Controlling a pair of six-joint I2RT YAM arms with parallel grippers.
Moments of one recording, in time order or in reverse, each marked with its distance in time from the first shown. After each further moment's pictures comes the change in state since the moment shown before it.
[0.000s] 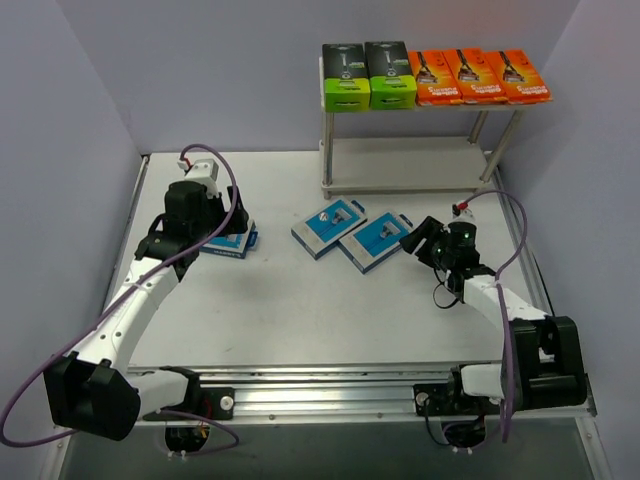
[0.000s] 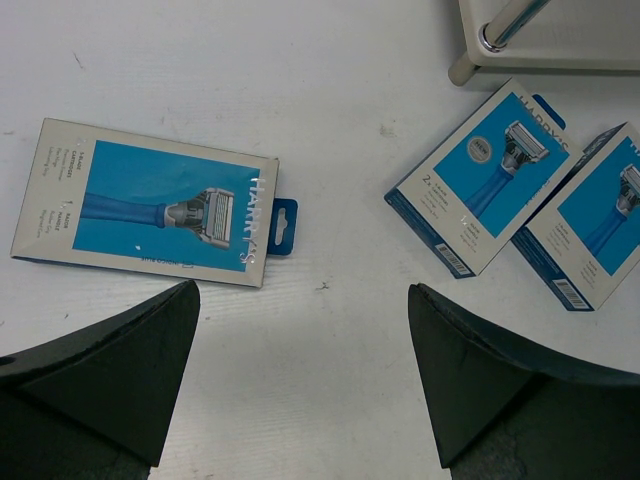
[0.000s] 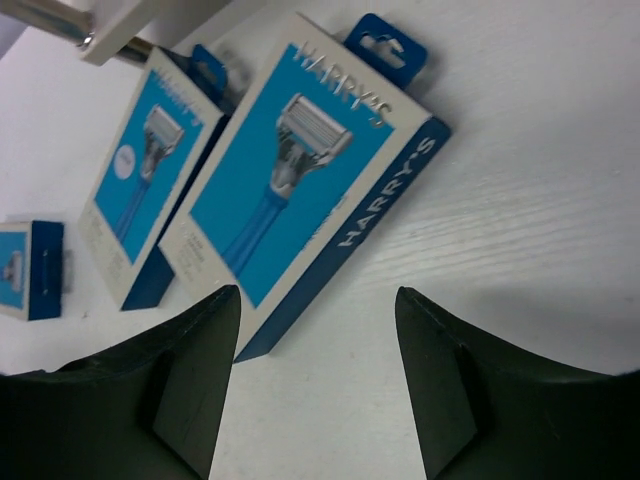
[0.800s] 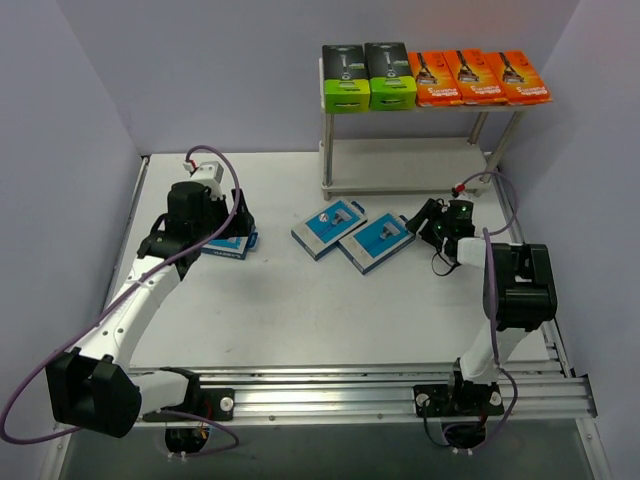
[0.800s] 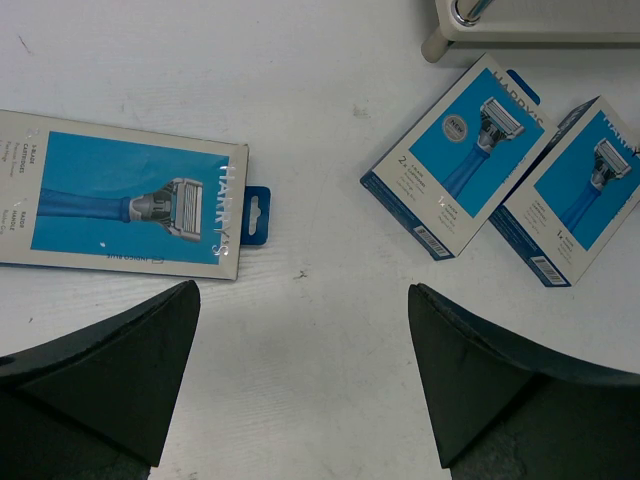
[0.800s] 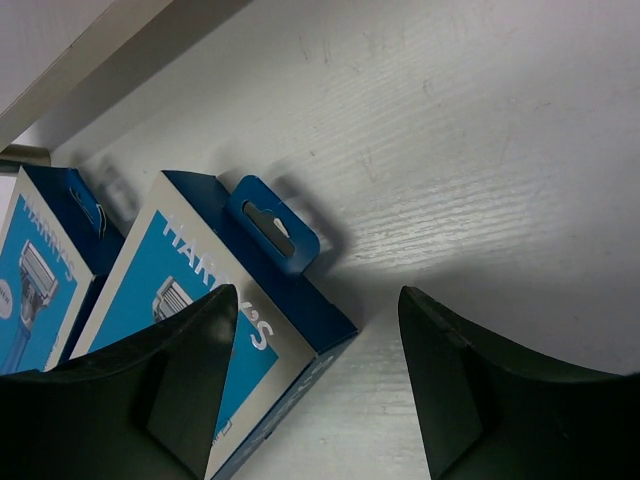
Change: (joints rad) left arm 0.000 0.021 0.001 -0.005 0.071 -0.008; right arm -0.122 0.518 0.305 0.109 -0.027 -0.089
